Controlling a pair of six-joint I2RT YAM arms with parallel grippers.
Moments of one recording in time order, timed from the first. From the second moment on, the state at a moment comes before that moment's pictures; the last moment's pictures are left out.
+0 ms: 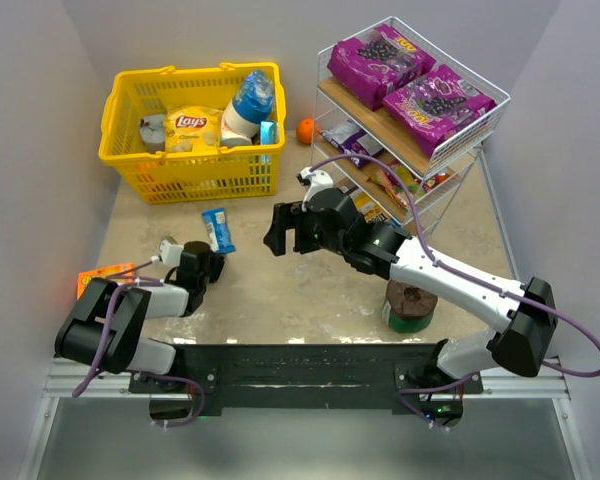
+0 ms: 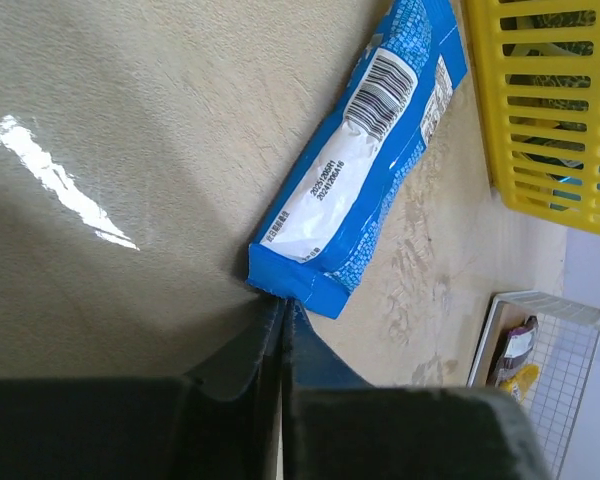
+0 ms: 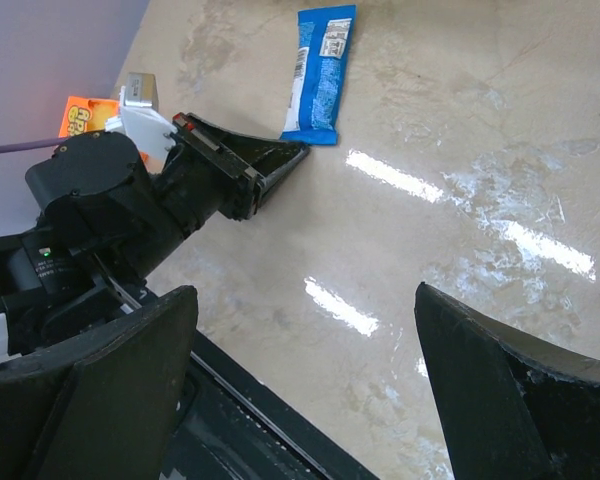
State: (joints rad) left arm -0.27 1.41 0.28 0.49 -0.29 -1.34; right arm 0.95 1.41 1.26 -0.35 0.14 0.60
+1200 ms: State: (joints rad) left arm -0.27 0.79 0.37 -0.14 -0.48 -1.14; right arm 0.95 2.29 1.71 -0.13 0.01 0.54
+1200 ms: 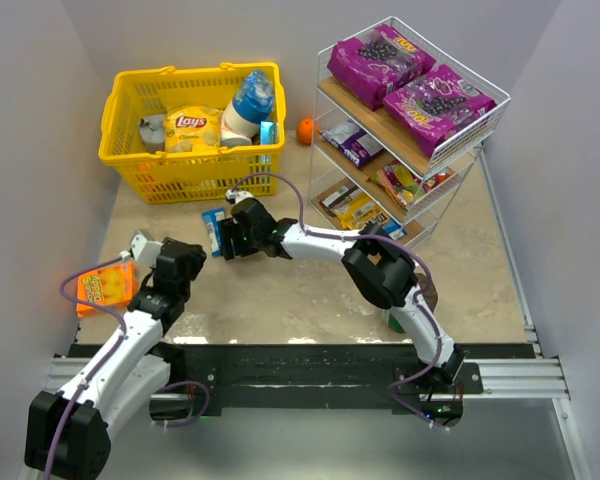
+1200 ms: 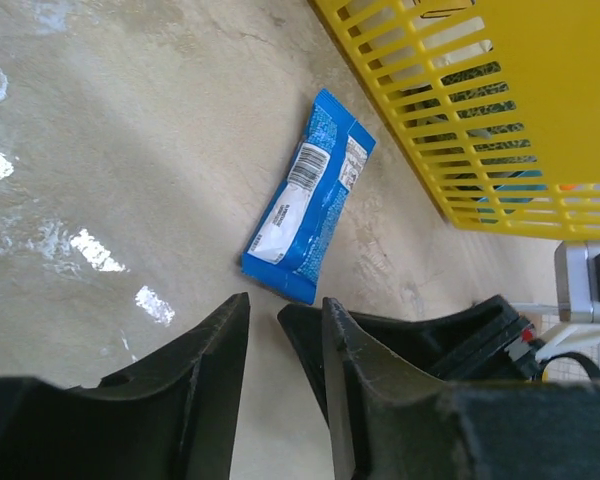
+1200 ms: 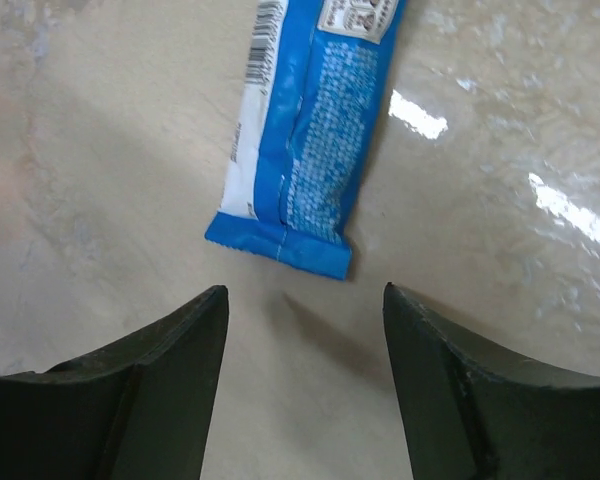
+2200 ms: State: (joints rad) left arm -0.27 1.02 0.33 0.08 -0.10 -0.94; right arm 1.04 1.97 1.26 -0.08 0.18 0.81
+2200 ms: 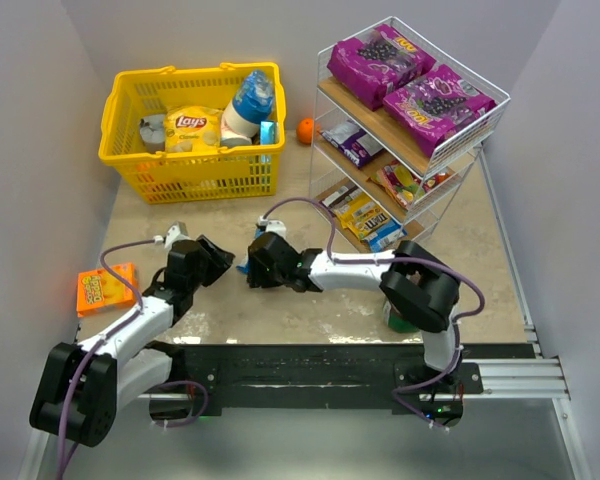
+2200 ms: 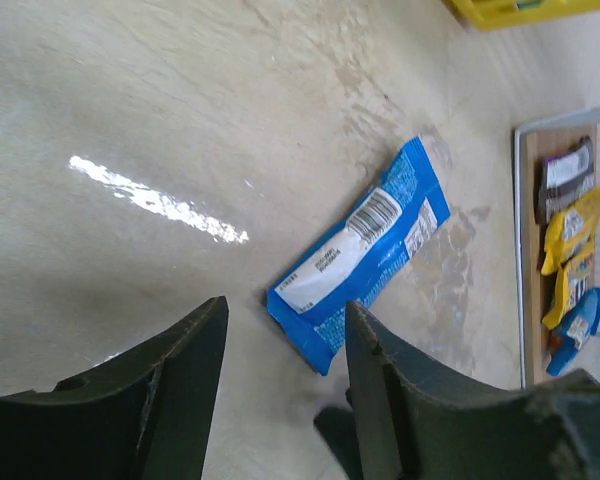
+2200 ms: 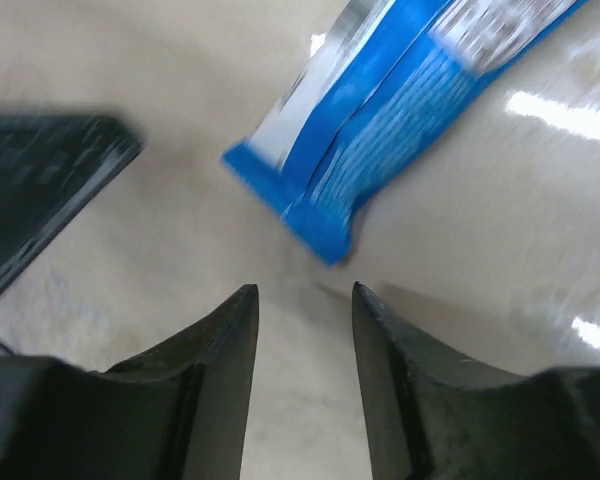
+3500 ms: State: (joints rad) left arm -0.27 1.32 0.10 0.74 0.13 -1.13; right arm 0.92 2.15 1.47 -0.09 0.31 0.59
